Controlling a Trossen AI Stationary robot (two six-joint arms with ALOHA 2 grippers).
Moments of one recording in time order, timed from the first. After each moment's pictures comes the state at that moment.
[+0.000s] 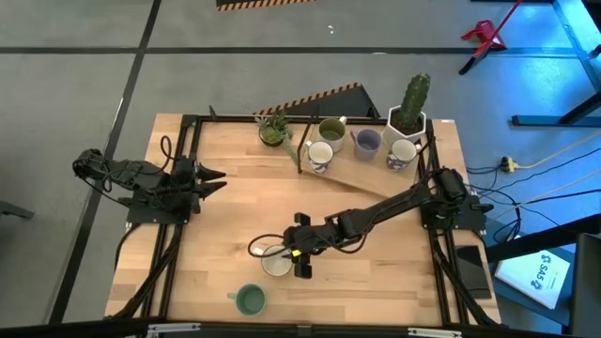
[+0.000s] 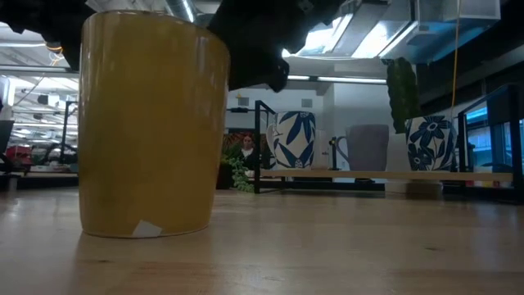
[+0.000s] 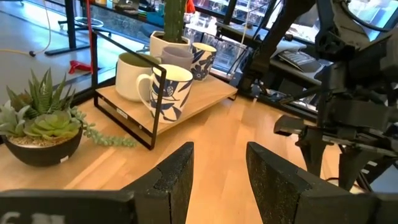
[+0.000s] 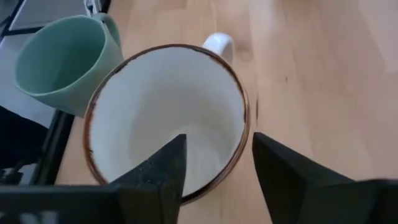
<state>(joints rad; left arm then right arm) -0.34 0.18 0.41 -0.41 -0.58 -0.39 0.33 1.99 1.43 -0.17 0.08 0.33</state>
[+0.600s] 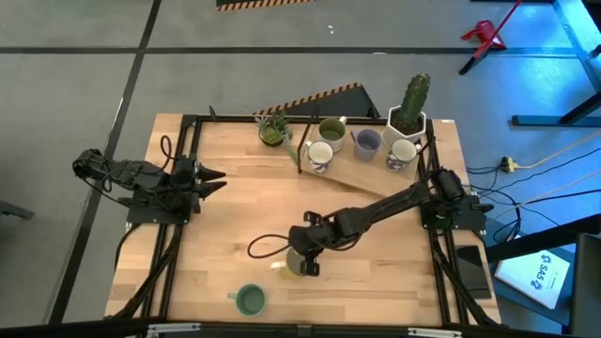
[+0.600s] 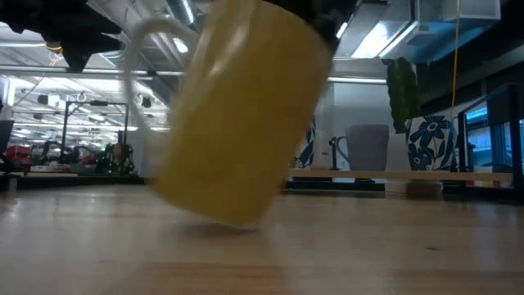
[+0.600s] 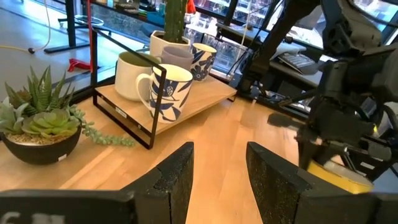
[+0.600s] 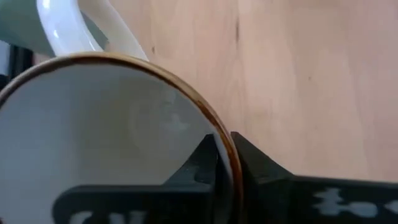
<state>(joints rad) -0.34 0.18 0.41 -0.41 -0.58 -0.41 0.32 2.00 1.54 -0.55 0.06 0.39</state>
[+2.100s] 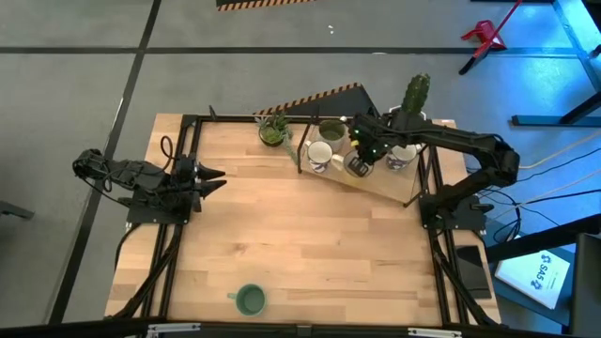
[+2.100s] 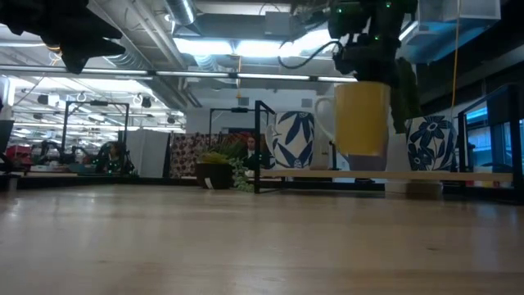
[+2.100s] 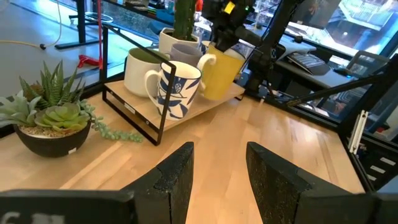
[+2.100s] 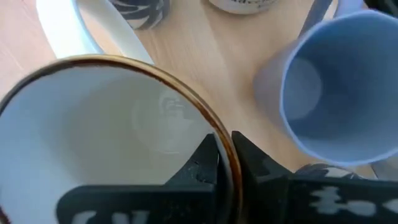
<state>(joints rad) -0.34 0.18 0.41 -0.44 -0.61 -0.44 -0.40 1.48 1.29 -1.11 0.02 0.28</state>
